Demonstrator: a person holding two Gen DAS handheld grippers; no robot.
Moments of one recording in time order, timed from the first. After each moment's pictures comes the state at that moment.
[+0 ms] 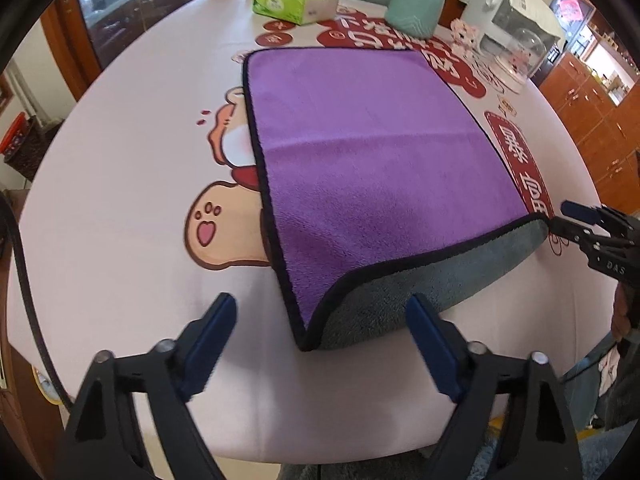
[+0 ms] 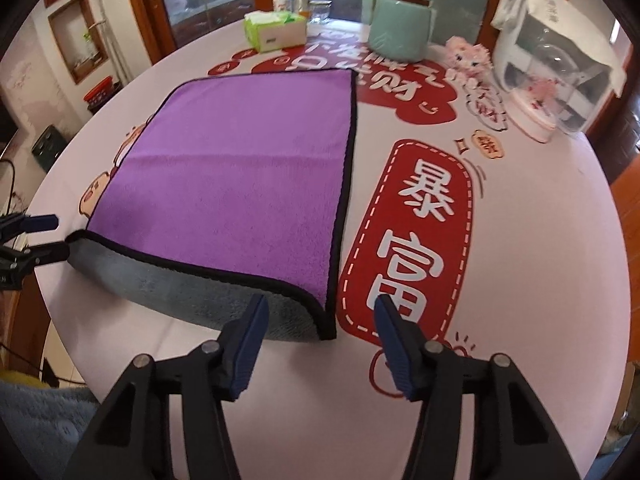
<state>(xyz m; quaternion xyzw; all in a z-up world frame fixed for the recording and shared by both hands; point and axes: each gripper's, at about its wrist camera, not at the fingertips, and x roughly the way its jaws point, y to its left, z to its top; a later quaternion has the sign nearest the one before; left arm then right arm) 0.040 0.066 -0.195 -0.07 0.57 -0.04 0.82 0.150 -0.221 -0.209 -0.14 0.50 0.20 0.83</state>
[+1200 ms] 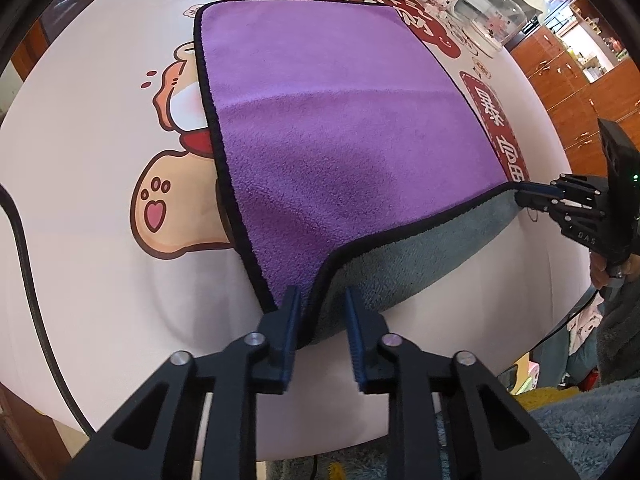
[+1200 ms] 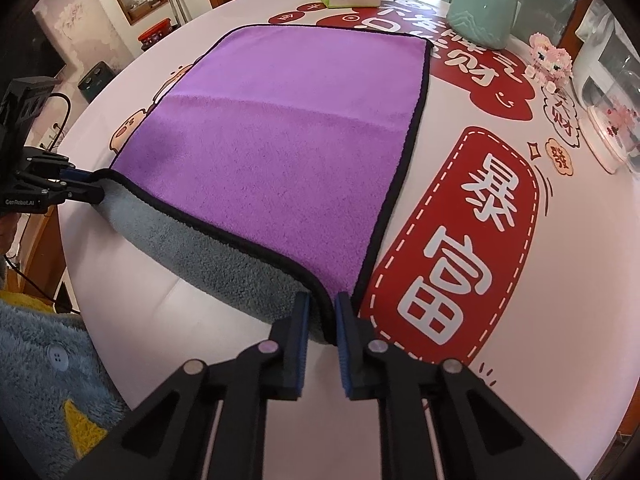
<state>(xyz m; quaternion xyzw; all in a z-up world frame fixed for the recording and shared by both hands) 0.059 0.064 -0.218 -0.09 0.62 -0.11 0.77 0.164 -0.210 -0.230 -0.19 0.55 0.30 0.76</state>
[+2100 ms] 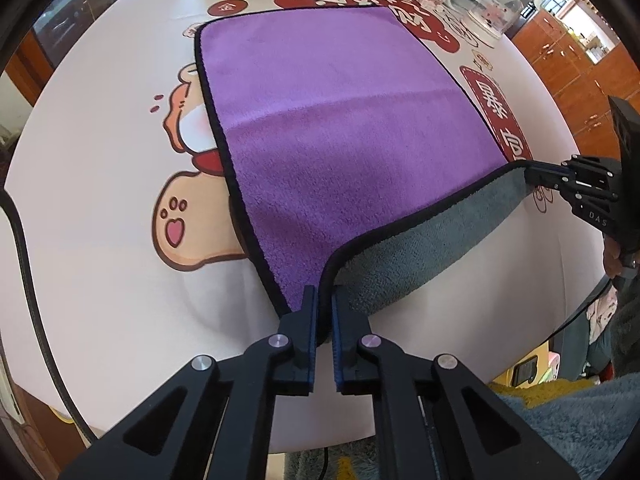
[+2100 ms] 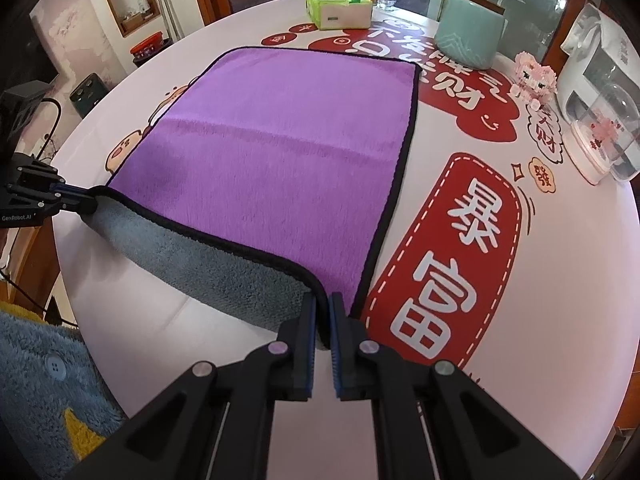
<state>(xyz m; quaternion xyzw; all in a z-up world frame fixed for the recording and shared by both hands) 0.056 0.062 -0.201 -0.05 0.61 -0.10 0.78 0.164 -0.203 -0.214 -0.19 0.52 0.28 0.78</state>
